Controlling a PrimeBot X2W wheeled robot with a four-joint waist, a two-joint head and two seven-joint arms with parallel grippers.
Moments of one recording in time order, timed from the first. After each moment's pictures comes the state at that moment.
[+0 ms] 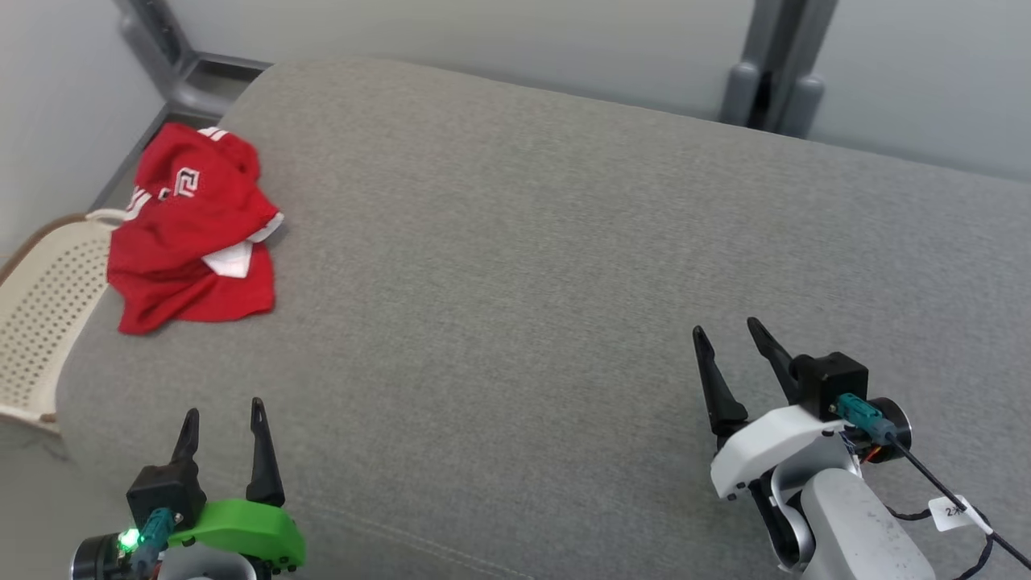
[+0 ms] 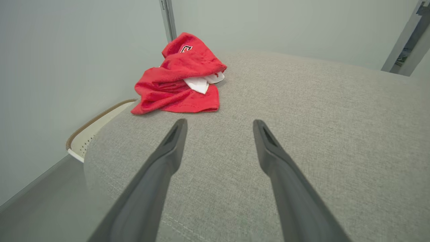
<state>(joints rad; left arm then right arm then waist) -0.11 0.05 0.06 0.42 -0.13 -0.02 -0.26 -0.27 -0.05 0.14 0.51 0.16 0.13 -0.26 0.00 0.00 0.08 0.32</state>
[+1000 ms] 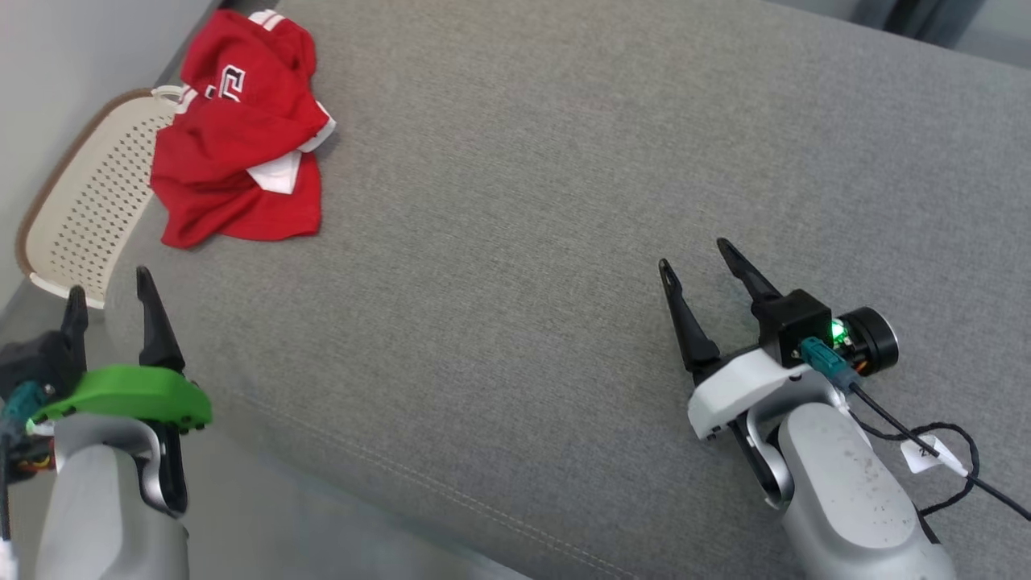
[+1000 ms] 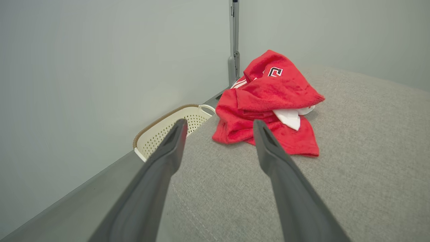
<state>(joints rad) -0.41 0.11 0.23 0.59 -0.18 -0.09 -0.26 -0.38 -0.05 0.19 0.46 0.00 0.13 -0.26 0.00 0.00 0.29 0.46</state>
